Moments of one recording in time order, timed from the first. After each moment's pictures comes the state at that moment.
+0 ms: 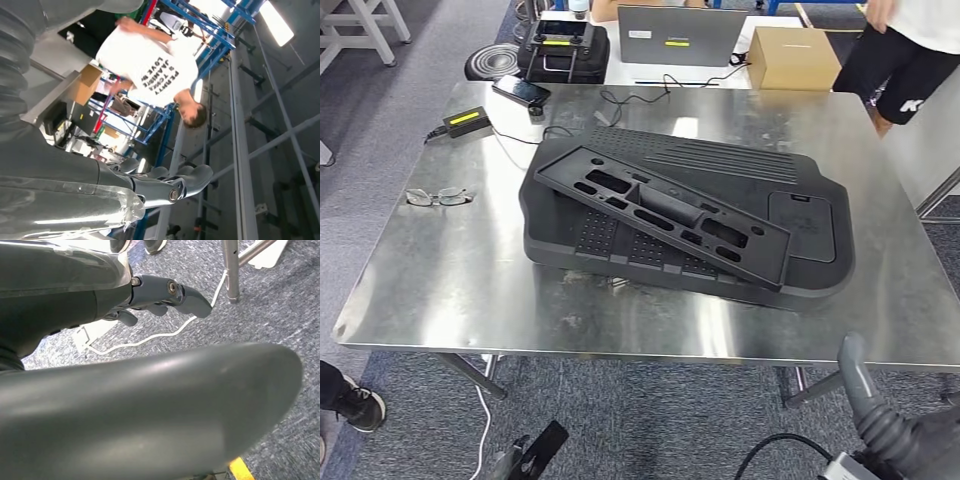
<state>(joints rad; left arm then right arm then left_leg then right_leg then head) -0.10 -0.22 0.65 -0.21 -1.19 0.31 -0.25 0.19 0.25 0.13 -1.98 0.84 -0.70 -0.69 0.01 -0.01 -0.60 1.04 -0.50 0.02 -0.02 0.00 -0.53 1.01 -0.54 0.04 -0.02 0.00</state>
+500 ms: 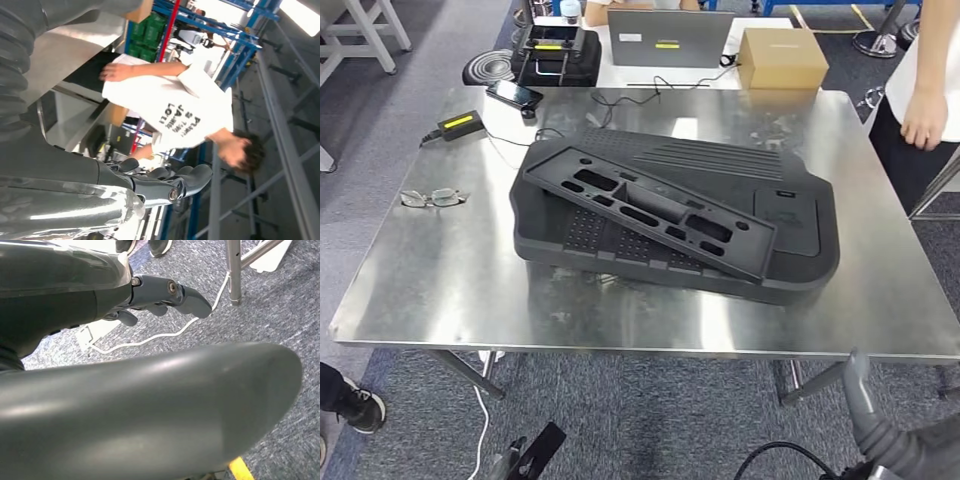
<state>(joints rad) -0.09 -0.22 0.67 -0.21 -1.19 0.33 -0.26 0.26 0.26 0.13 -1.95 0.65 -0.70 -0.69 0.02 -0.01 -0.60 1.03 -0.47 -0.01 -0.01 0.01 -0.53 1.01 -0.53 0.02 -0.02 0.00</state>
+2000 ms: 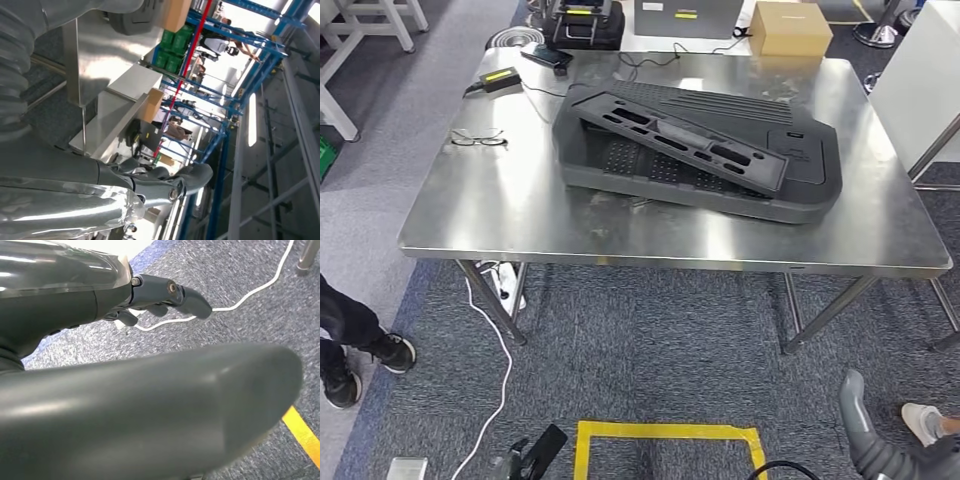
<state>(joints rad) -0.08 -0.23 0.69 -0.21 -1.19 0.34 -0.26 0.34 0.26 0.11 -1.93 0.60 -0.70 -0.69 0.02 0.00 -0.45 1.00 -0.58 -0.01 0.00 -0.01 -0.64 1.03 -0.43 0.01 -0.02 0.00</state>
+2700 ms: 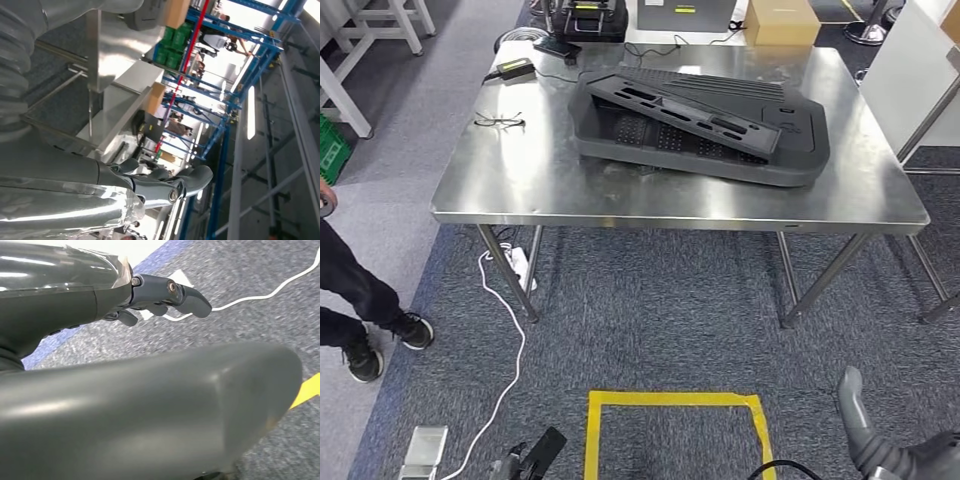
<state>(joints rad) -0.08 -0.23 0.69 -0.21 -1.19 0.34 -0.26 0.32 0.26 0.12 -1.92 0.61 -0.70 -0.67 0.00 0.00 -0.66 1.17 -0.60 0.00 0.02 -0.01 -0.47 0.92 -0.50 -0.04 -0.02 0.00</state>
